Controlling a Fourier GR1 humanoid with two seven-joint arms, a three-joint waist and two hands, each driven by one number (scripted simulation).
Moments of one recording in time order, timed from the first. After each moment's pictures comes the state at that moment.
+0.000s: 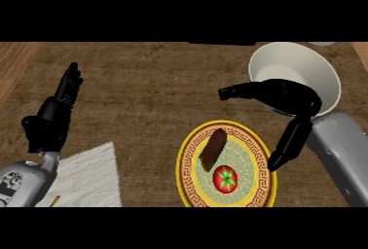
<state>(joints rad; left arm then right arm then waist) -0.27 0.52 -0.28 -1.53 0.20 0.40 0.05 -0.62 -0.45 0.31 -1.26 -0.37 0.81 -0.37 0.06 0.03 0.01</state>
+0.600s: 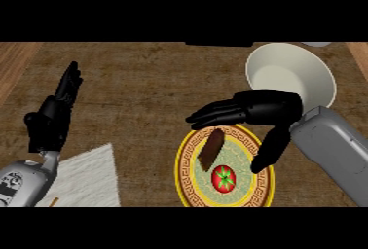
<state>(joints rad) -0.28 0.52 -0.28 -1.55 0.17 0.42 0.11 -0.74 -0.53 0.56 -1.38 0.07 0.69 -0.53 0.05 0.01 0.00</state>
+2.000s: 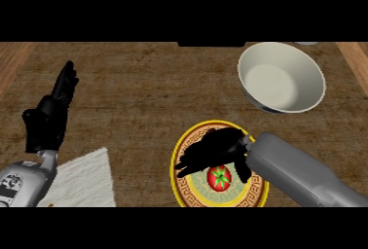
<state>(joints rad) -0.26 0.46 -0.20 -1.56 0.08 0.37 0.16 -0.76 -0.38 0.97 -1.10 0.61 0.41 -0.74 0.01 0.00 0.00</state>
